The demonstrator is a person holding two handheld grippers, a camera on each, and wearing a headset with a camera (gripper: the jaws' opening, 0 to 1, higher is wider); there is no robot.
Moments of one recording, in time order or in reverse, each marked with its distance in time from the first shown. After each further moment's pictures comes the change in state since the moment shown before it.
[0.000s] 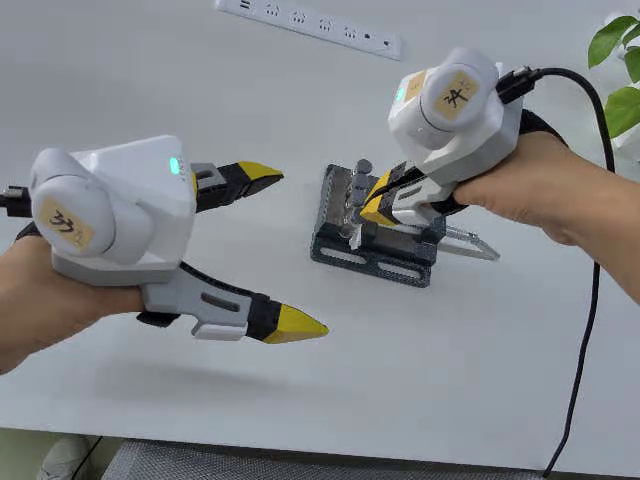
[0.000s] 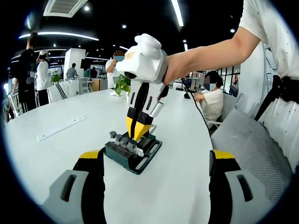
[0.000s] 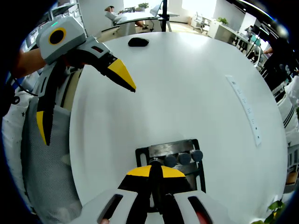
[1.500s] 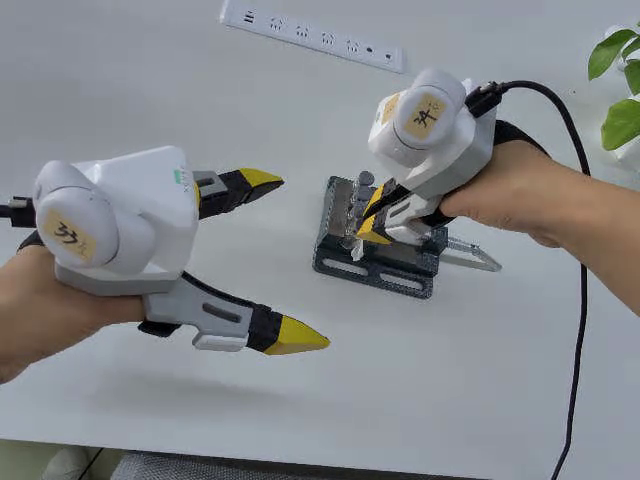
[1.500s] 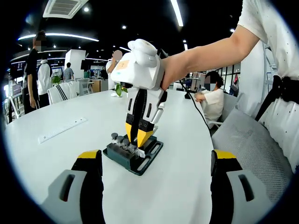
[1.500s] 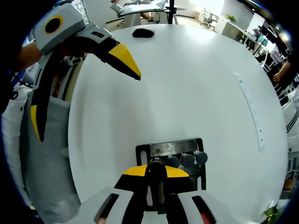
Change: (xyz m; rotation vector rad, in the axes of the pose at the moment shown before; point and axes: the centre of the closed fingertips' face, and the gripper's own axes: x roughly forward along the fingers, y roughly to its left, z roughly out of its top) left arm -0.002 0.002 0.003 0.009 -0.005 0.005; right arm 0.011 0.003 -0.003 -0.025 0.073 0.019
